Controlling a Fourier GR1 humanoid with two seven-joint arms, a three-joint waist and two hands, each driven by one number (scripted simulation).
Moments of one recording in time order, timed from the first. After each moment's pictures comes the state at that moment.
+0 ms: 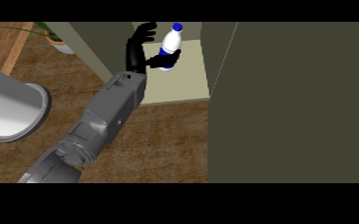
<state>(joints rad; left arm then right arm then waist) -1.11 0.05 -0.27 -0.14 0.49 0.66 -0.52 0.88 -0.11 0.03 -2.41 -0.19 0.46 -0.25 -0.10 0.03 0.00</state>
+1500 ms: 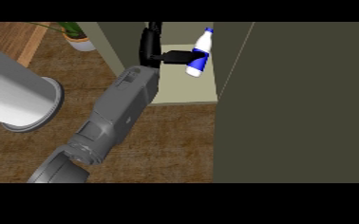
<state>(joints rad) -1.13 0.01 -0.19 -0.27 0.55 0.39 -0.69 0.89 -0.10 0.06 -2.41 -0.22 0.47 -0.20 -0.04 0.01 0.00</state>
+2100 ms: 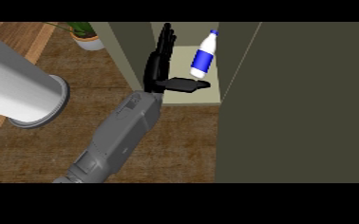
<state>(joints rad) -0.85 0.00 -0.37 -0.62 0.62 0.30 -0.64 0.92 -0.08 0.10 -2.42 -0.22 0.45 -0.19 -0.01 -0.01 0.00</state>
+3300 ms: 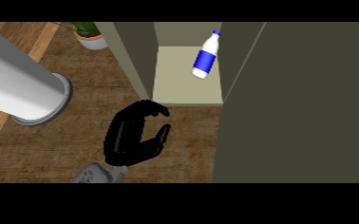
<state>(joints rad) -0.20 0.23 -0.58 -1.49 0.62 0.26 -0.51 0.95 -0.26 0.22 -2.47 -0.10 0.61 -0.22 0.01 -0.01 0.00</state>
